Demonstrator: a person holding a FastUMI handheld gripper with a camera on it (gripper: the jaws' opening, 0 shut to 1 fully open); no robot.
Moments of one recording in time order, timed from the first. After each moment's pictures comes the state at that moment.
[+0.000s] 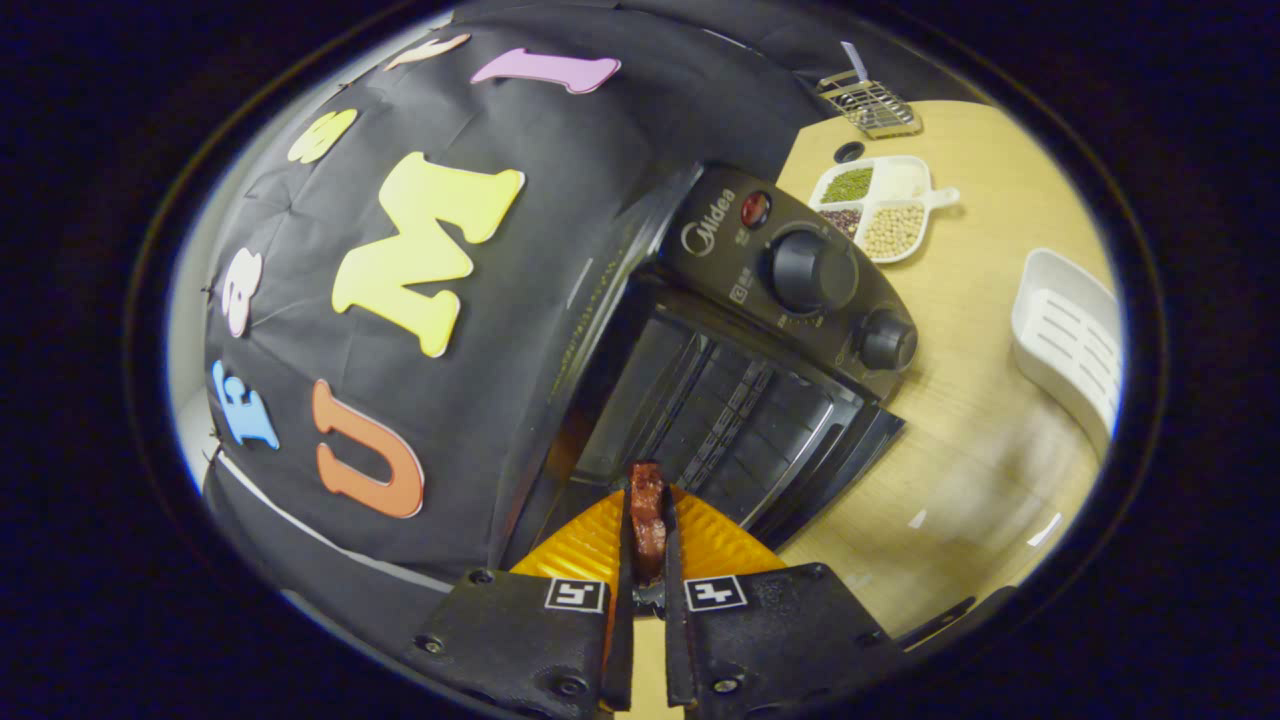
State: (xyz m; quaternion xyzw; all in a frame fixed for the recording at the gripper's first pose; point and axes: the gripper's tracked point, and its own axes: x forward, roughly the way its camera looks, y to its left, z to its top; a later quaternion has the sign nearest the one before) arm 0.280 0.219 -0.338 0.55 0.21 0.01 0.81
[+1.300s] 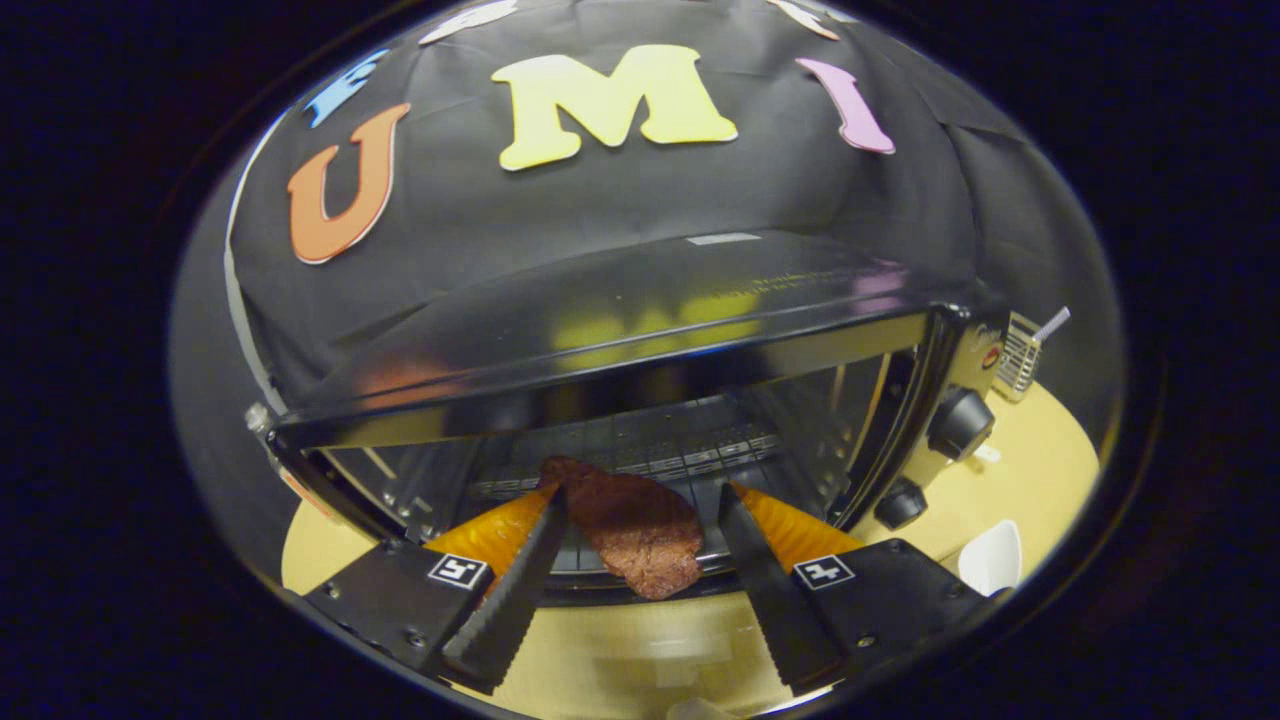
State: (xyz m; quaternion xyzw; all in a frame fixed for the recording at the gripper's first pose) arm 0.290 0.225 -0.367 0.10 0.24 0.02 0.96
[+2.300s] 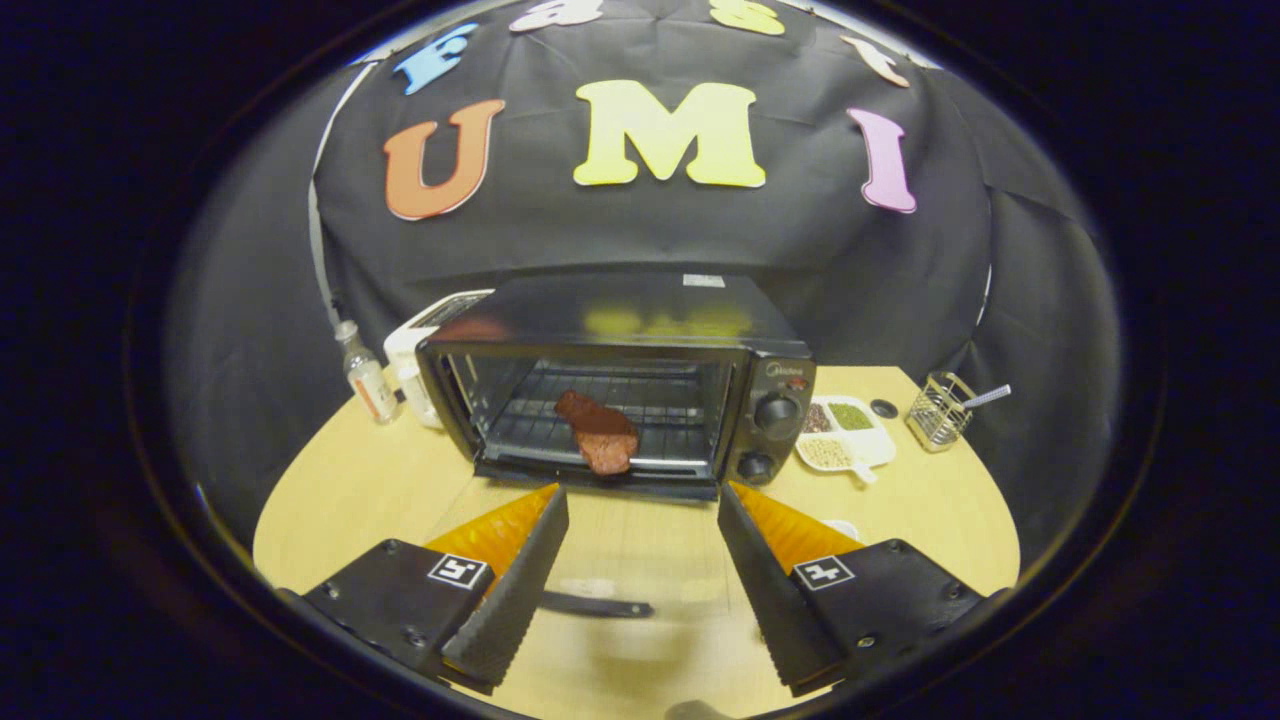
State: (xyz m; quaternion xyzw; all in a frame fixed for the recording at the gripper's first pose) arm 0.129 0.154 -0.321 0.00 0.27 0.08 0.96
